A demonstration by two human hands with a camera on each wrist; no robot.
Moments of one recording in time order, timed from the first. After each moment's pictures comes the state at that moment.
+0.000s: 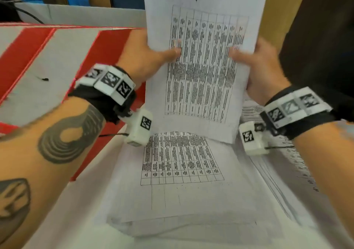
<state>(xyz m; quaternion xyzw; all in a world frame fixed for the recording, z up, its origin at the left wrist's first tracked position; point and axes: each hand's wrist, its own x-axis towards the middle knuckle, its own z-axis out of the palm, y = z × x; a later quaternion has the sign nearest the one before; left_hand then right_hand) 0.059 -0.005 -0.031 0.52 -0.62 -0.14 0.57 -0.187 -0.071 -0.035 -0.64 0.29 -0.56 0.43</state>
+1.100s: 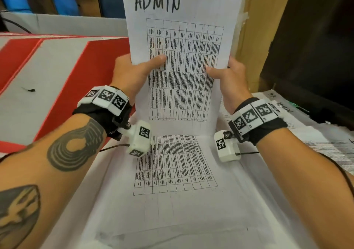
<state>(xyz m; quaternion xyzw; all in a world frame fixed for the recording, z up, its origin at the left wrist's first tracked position) 0.056 -0.018 -0.050 0.49 -0.50 -0.23 0.67 -0.159 -0.085 -0.056 -0.61 0.34 -0.59 0.40</state>
